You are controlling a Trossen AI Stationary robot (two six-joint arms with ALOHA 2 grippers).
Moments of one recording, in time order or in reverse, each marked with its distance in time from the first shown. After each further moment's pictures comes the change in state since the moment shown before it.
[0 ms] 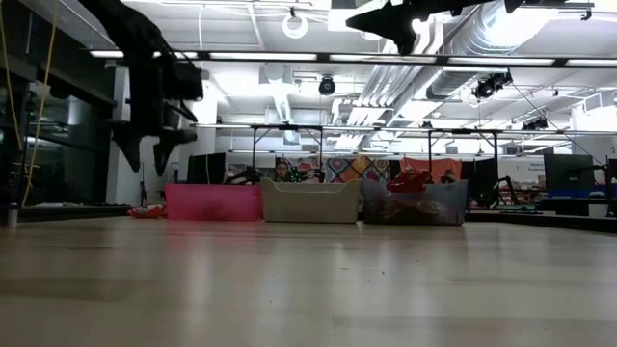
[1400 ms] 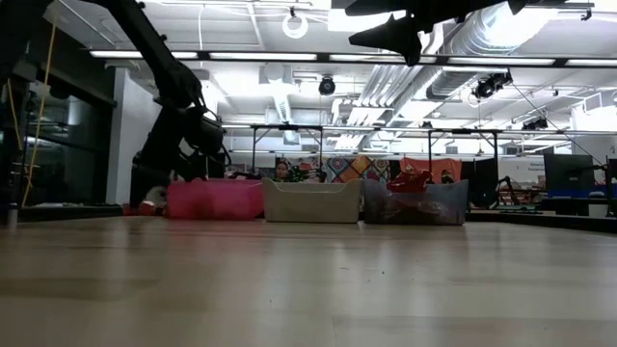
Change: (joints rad) left arm -0.015 0.437 0.152 -0.183 -0.106 0.797; right arm 0.000 0.000 0.000 -0.085 0.063 0.042
